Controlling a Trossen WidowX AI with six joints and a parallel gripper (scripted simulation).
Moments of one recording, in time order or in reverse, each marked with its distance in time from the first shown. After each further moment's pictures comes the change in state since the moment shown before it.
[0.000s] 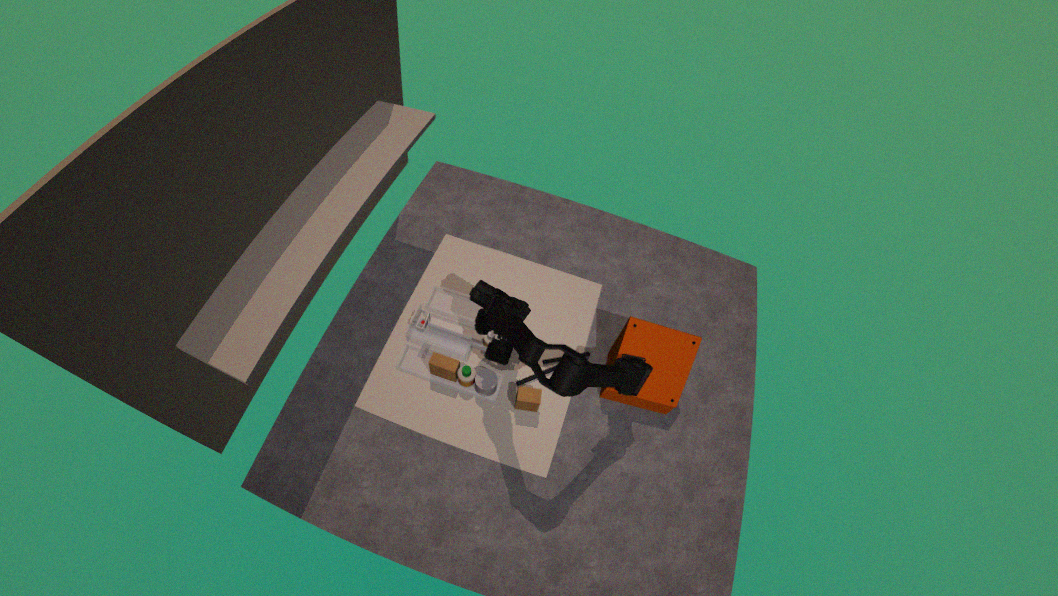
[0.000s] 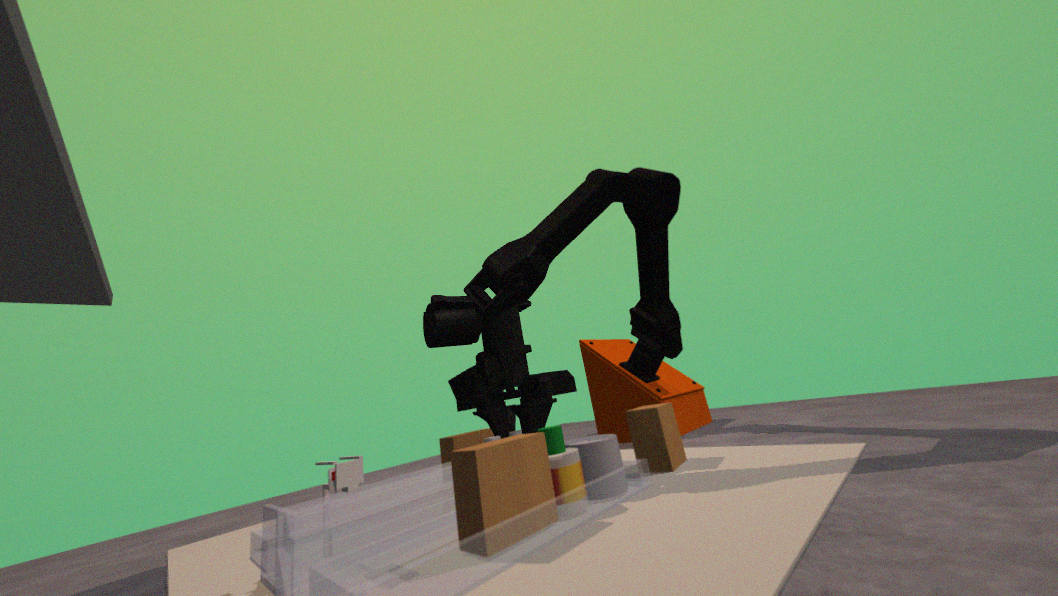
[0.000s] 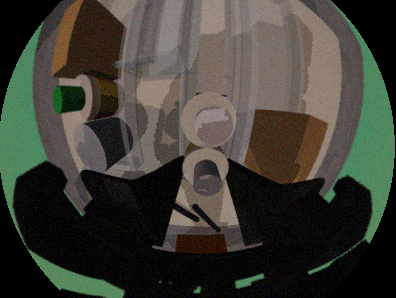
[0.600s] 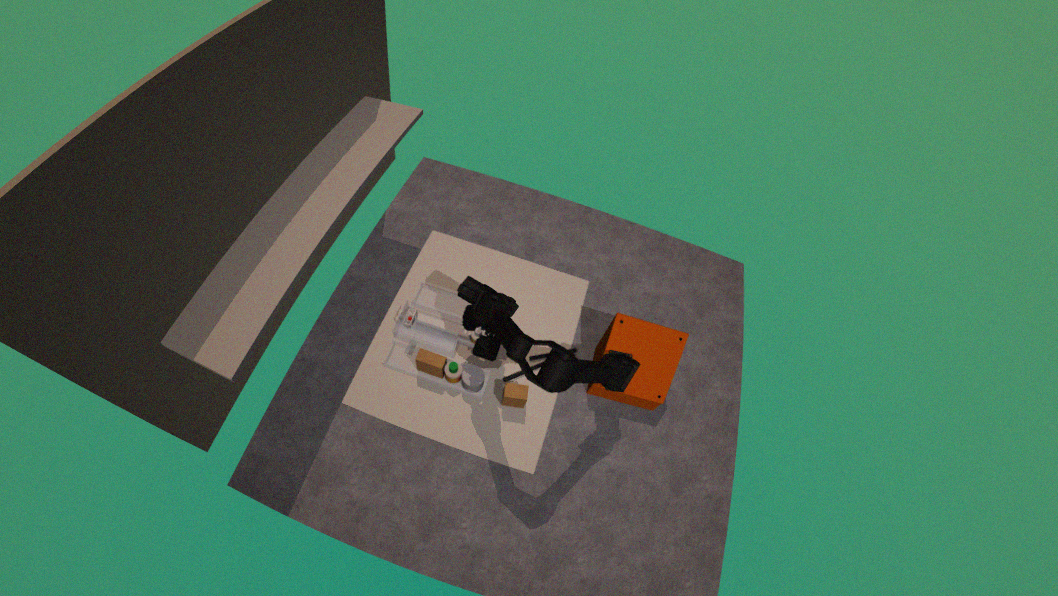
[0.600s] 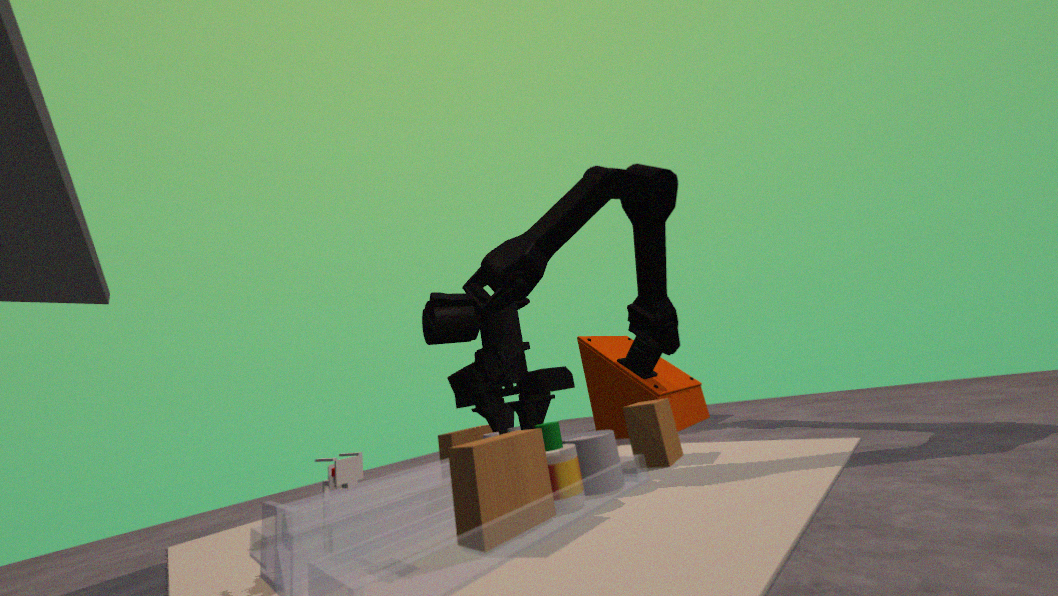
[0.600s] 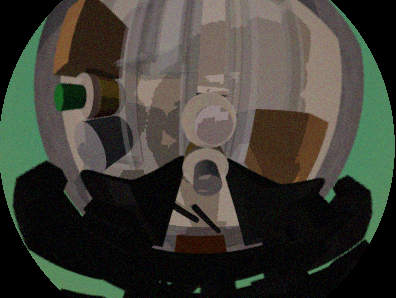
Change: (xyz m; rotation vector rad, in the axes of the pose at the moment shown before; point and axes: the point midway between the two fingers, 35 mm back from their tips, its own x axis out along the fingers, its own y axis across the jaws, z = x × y) arm 0.000 0.000 -0.002 -0.005 -0.007 0.005
